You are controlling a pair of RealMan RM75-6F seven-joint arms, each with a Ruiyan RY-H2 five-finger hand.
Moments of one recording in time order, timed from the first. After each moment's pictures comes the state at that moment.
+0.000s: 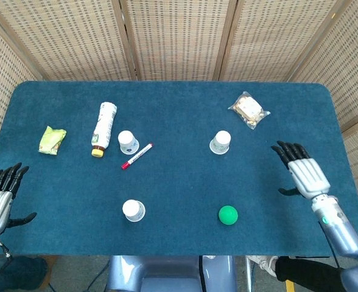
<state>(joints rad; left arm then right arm) -0.13 -1.02 -0.04 -1.84 1.40 1.38 0.17 0.46 -1.08 0.21 -1.58 -1.38 0.94 0.03</state>
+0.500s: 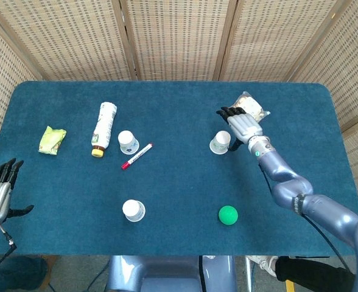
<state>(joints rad) -0.19 -1.06 -0.10 -1.81 1.19 1.30 0.27 1.02 -1.46 0.30 -1.01 -1.05 0.43 -0.03</state>
